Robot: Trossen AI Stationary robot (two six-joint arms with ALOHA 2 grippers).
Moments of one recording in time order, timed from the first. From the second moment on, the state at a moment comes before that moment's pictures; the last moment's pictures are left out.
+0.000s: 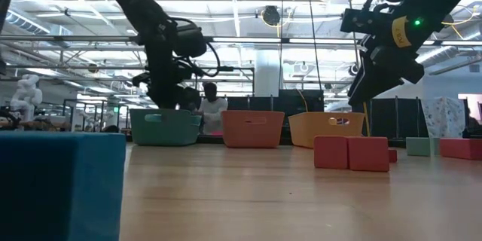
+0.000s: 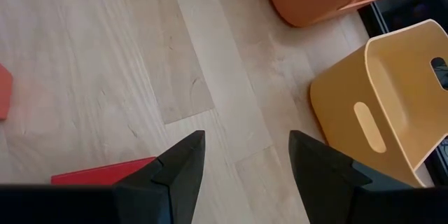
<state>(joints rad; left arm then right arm) 0.57 1.66 1.00 -0.48 -0.55 -0.36 0.33 1.42 0.79 -0.63 0.71 0.50</state>
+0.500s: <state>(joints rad) 0.59 1.66 1.00 -0.47 -0.55 -0.35 0.33 1.42 0.79 -0.63 0.71 0.50</state>
